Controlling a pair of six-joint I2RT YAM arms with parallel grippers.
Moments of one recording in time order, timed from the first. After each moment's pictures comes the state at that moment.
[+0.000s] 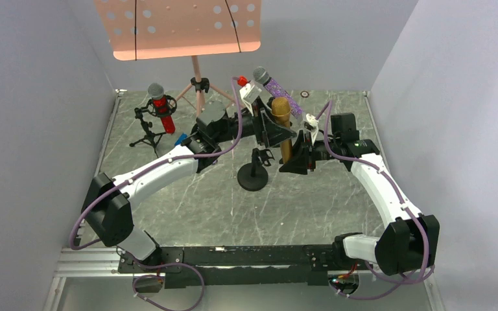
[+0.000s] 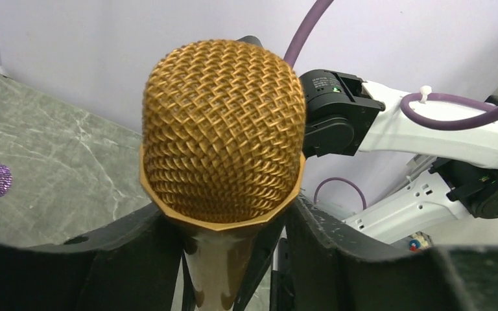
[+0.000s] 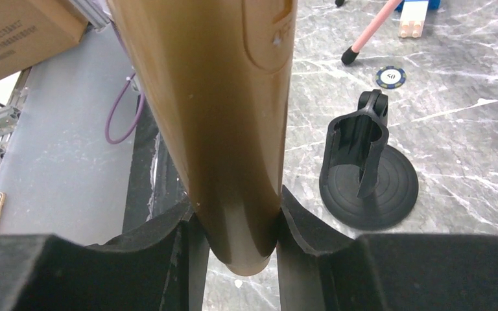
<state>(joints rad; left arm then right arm) -0.78 1.54 1.26 0.51 0.60 -0.56 0.17 1.24 1.01 -0.60 -1.30 -0.47</state>
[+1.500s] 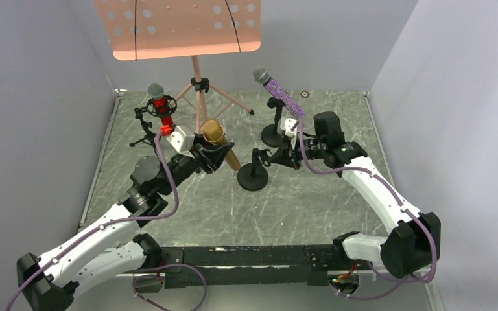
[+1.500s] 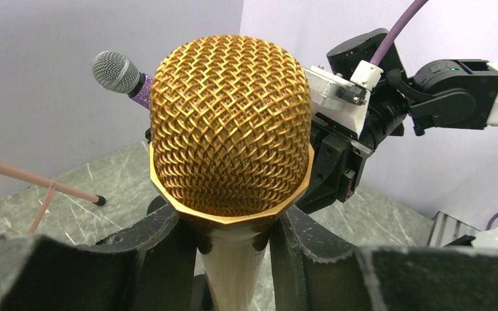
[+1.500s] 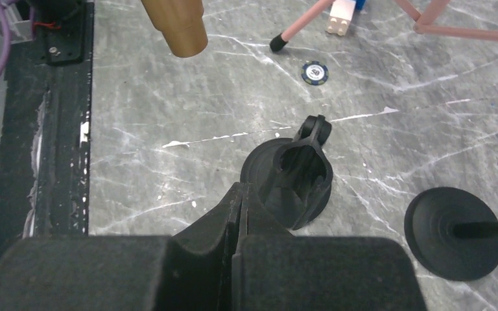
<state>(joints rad) -0.77 0.79 0.71 0.37 0.08 -0.19 0.35 1.23 1.01 -0.45 -0.97 -0.57</state>
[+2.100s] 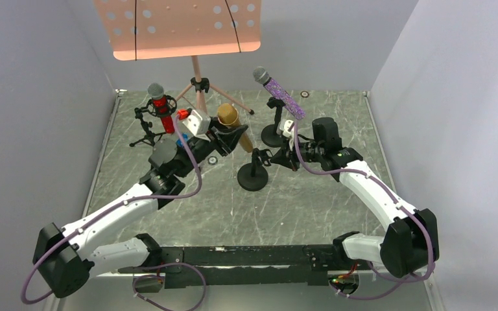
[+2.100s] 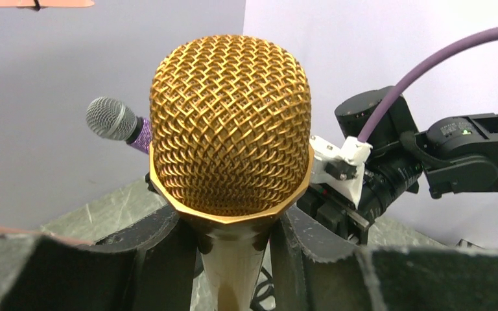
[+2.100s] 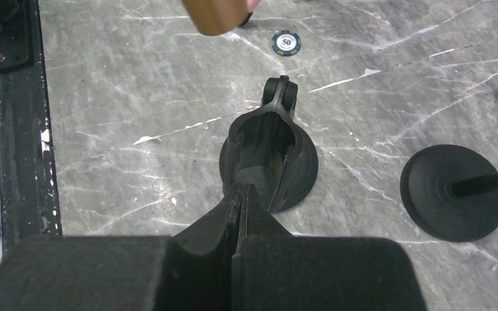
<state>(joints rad) -0.75 1.04 0.80 0.58 0.11 -0.16 0.36 1.23 0.90 -0.28 -0.83 -0.45</state>
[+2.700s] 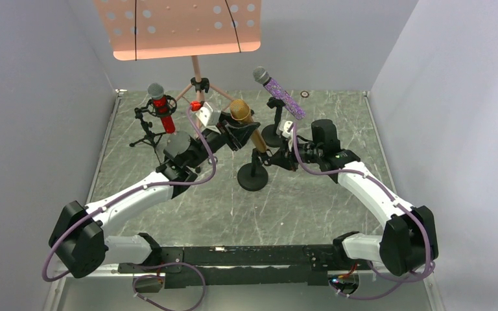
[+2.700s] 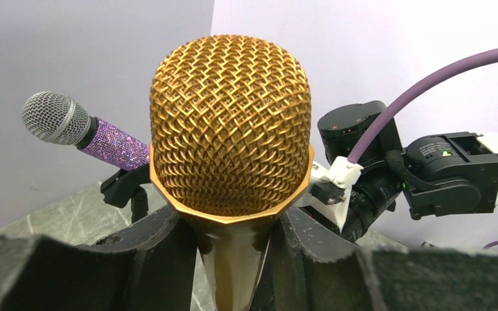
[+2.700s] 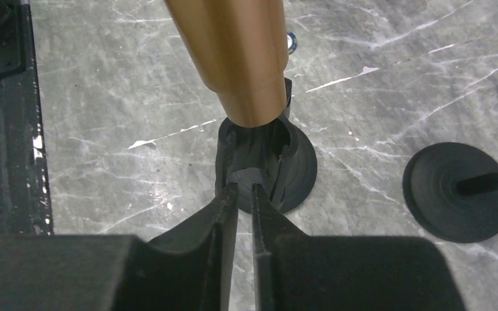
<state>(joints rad) -0.72 1.25 0.85 0.76 0.22 -0.27 0.36 1.25 0.87 -0.21 -0.82 -0.42</state>
